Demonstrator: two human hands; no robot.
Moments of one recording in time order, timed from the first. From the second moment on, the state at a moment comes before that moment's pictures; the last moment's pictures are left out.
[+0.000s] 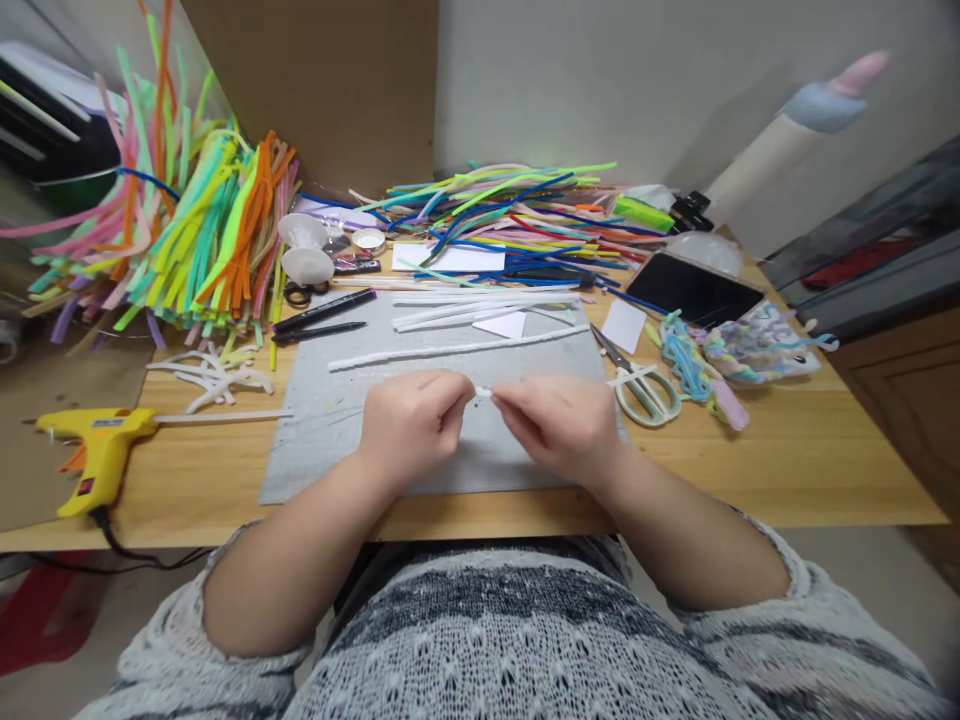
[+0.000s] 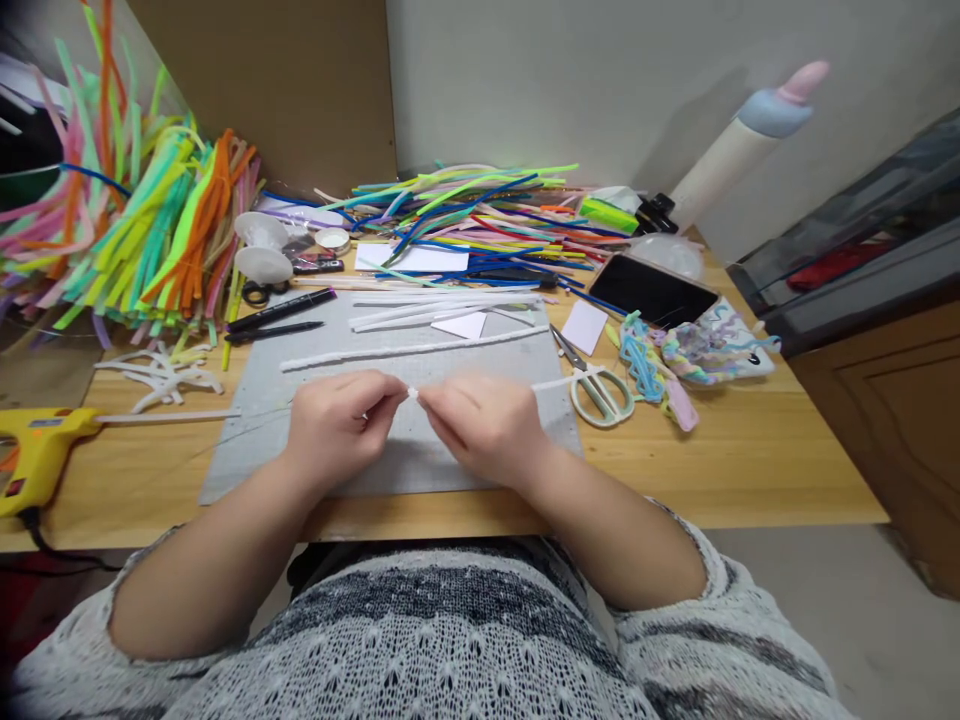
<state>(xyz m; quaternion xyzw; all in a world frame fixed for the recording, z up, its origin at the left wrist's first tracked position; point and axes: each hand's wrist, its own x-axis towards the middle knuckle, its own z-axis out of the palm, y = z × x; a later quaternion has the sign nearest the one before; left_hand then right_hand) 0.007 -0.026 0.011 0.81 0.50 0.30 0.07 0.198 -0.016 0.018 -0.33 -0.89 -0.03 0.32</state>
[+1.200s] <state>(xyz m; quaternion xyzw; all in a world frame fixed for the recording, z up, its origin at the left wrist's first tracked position) 0.005 -0.026 0.011 0.82 0.48 0.32 0.04 0.198 -0.004 0.008 -0.34 -0.84 0.10 0.41</state>
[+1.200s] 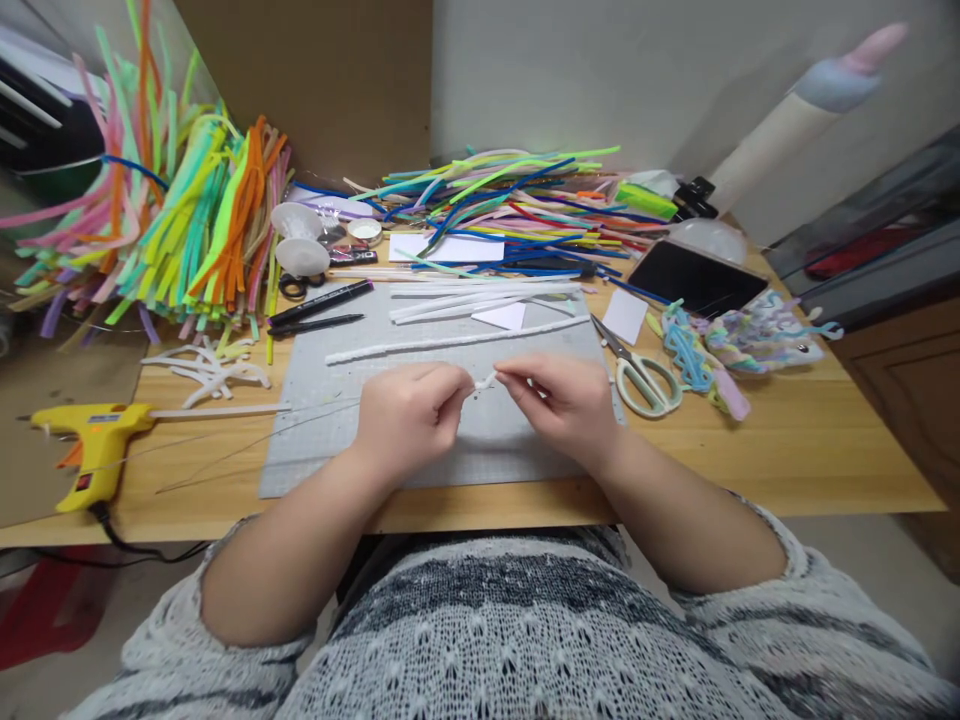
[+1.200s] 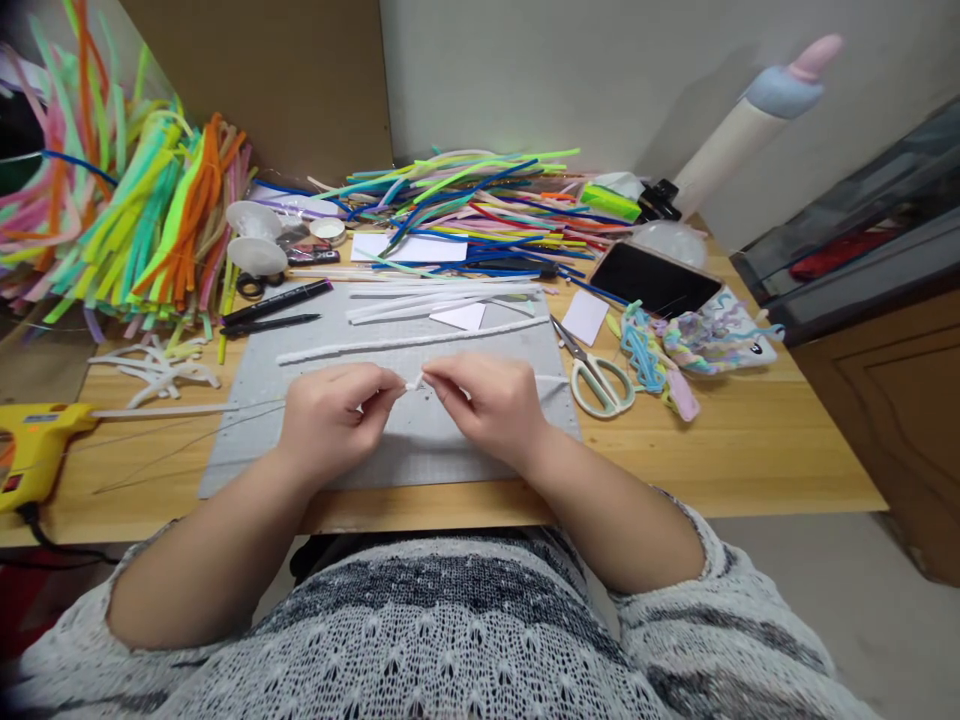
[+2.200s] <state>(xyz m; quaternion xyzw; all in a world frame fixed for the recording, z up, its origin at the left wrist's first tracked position) 0.005 -0.027 0.016 0.83 0.45 0.33 0.02 0.202 -0.004 0.010 -0.36 -0.84 0.14 0.38</state>
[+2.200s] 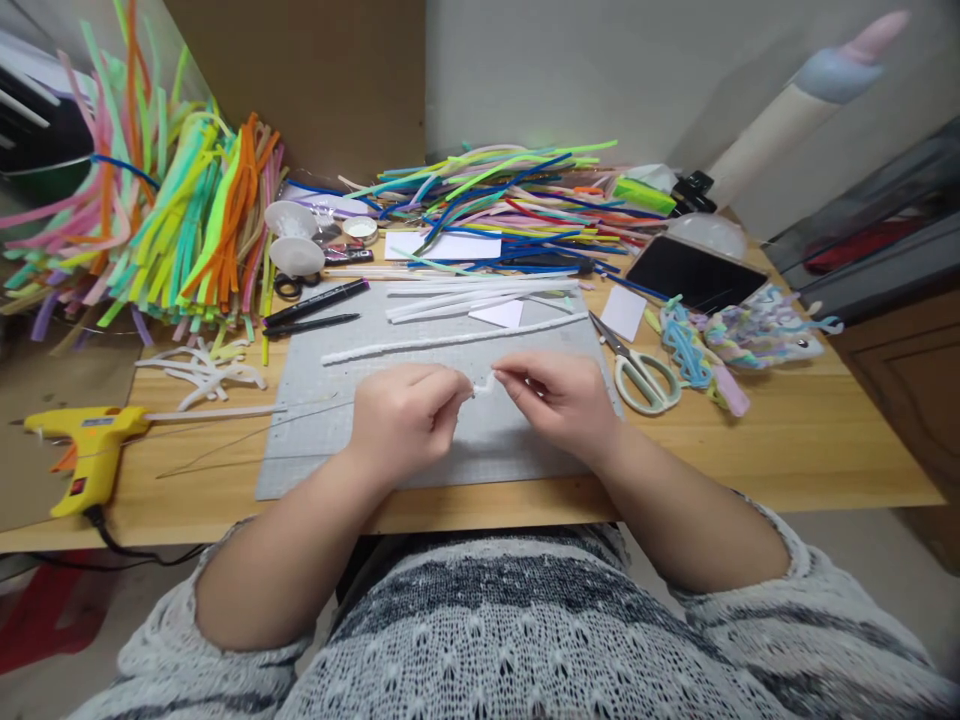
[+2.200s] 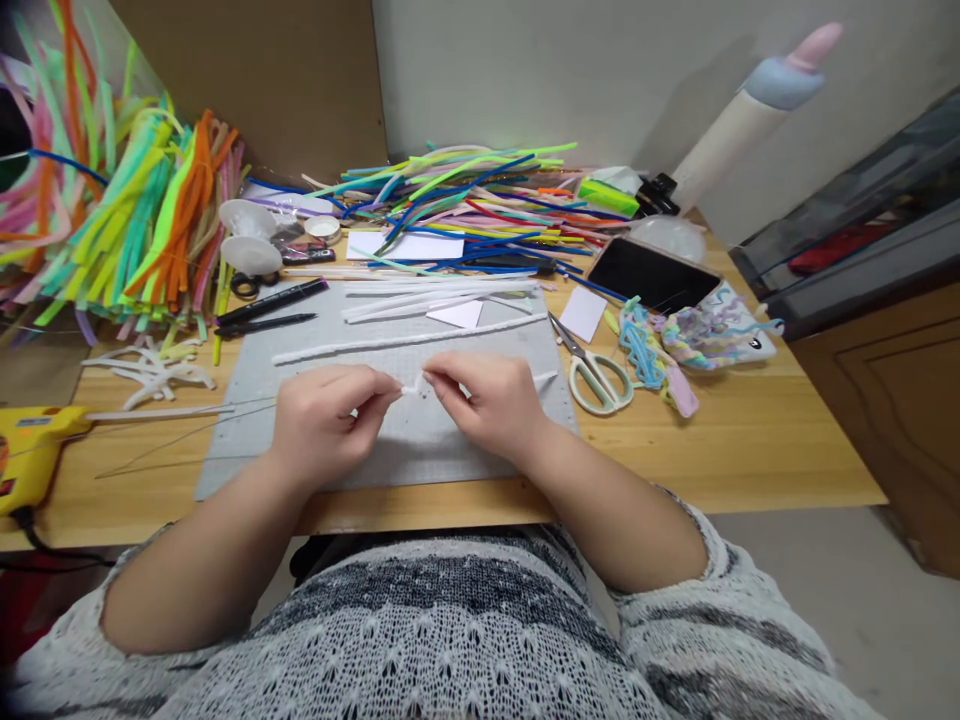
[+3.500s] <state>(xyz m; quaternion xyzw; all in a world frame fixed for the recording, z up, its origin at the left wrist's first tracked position) 0.005 -0.029 0.017 0.82 0.44 0.37 0.01 0.200 -0.004 0.011 -0.35 -0.84 0.25 0.34</state>
